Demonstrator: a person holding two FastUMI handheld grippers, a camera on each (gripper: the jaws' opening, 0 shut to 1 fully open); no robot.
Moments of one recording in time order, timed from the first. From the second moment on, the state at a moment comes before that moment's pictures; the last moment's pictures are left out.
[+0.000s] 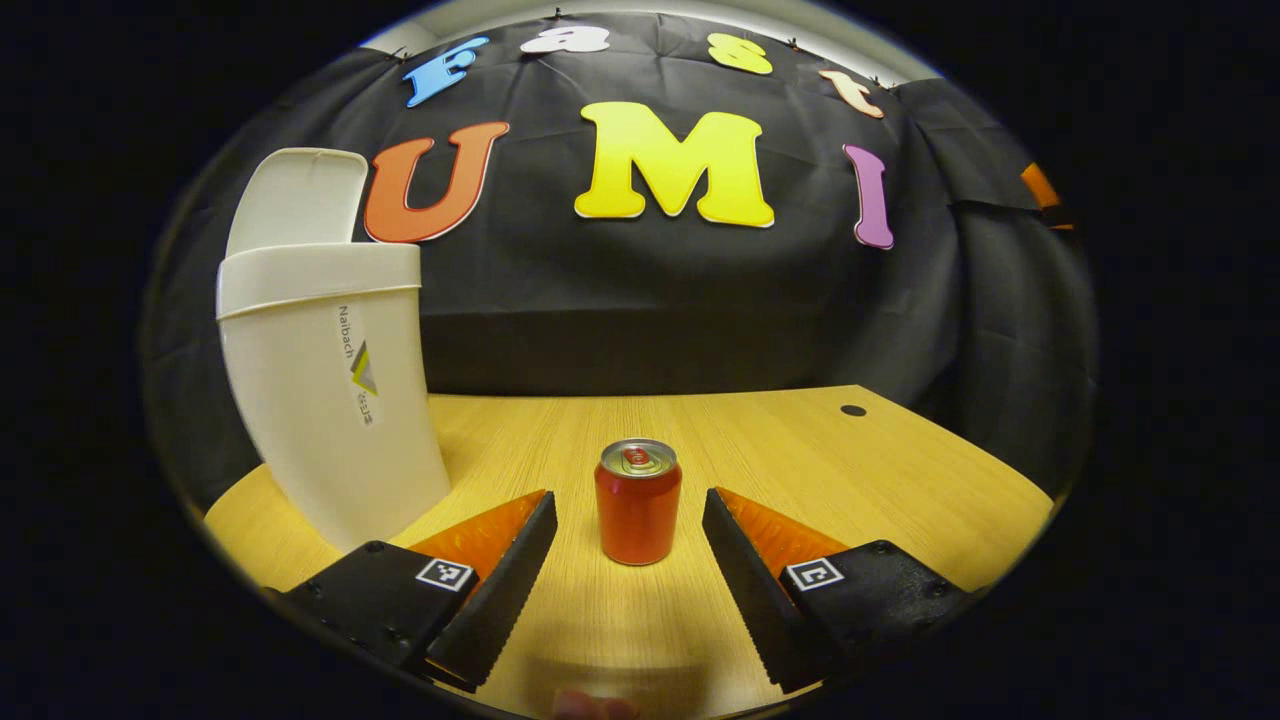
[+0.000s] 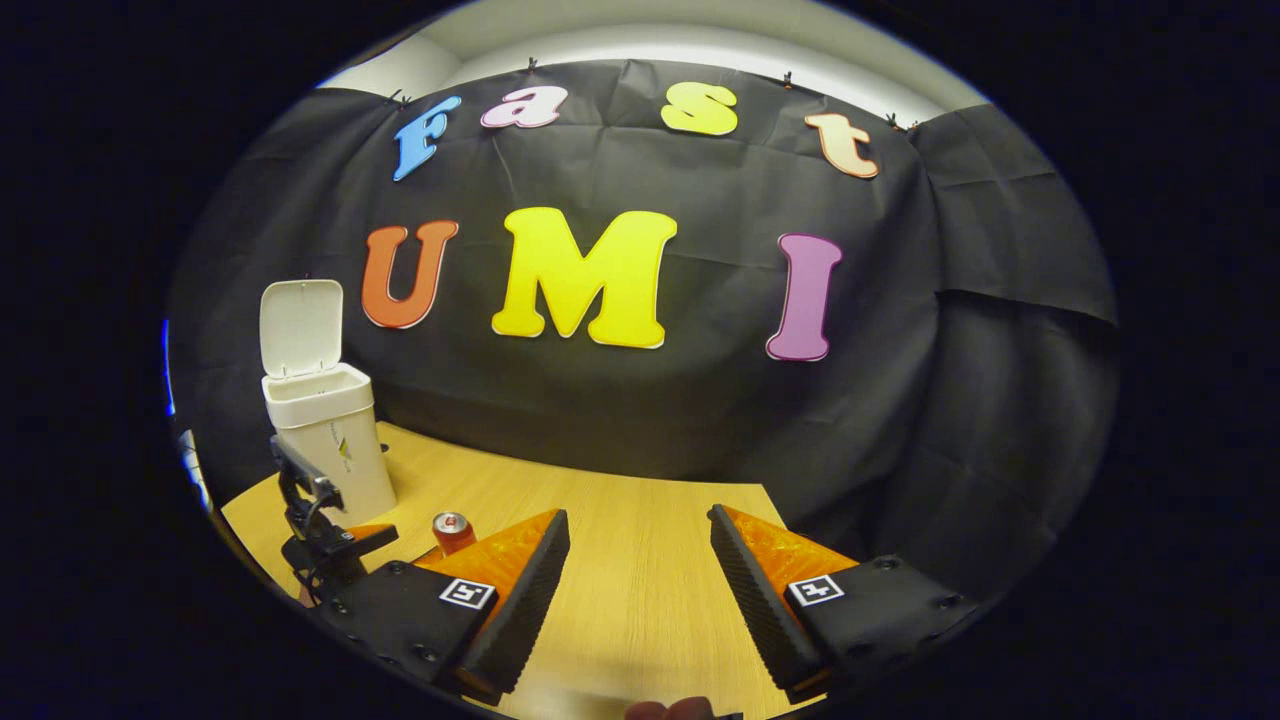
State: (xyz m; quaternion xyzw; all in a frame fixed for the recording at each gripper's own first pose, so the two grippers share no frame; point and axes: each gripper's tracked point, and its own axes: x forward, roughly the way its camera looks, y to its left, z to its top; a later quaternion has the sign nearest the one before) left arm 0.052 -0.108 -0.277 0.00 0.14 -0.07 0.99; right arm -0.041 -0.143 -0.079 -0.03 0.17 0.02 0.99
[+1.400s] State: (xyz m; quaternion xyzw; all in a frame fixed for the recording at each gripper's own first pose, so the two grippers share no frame) left arm 0.113 -0.116 -0.342 0.00 0.24 -0.08 0.97; right arm -0.011 -0.116 -0.110 -0.05 0.20 0.06 0.98
